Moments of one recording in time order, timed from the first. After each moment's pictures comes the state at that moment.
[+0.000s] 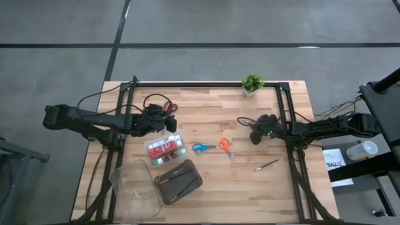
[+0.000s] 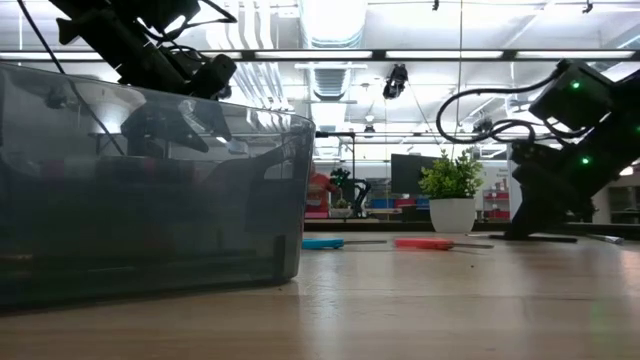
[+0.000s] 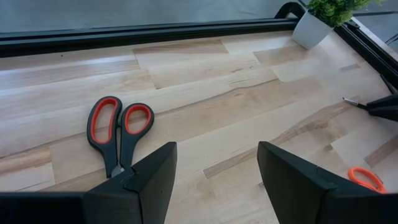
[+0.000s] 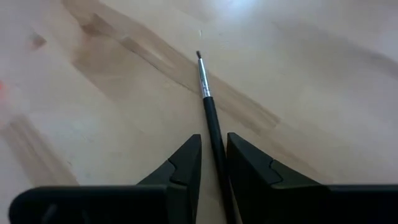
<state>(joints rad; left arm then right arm) 0.01 1.15 0.64 -0.32 -0.67 -0.94 -0.19 0.96 0.05 0.06 0.35 0.59</state>
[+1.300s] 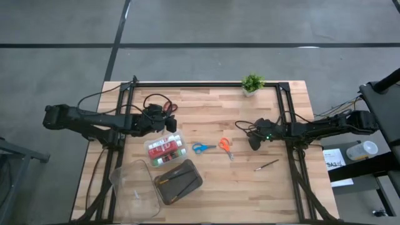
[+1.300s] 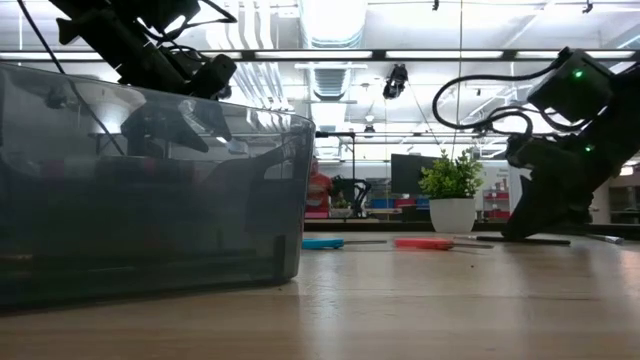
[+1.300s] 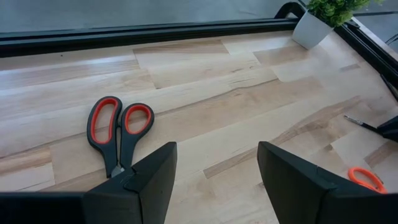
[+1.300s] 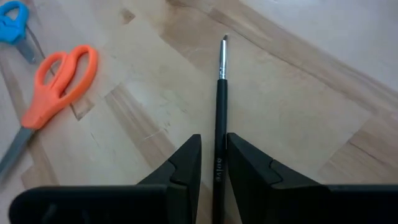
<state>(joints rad) 0.01 1.15 0.64 -0.32 -0.67 -0.94 -0.10 0.98 0.08 0.09 0.18 0.66</state>
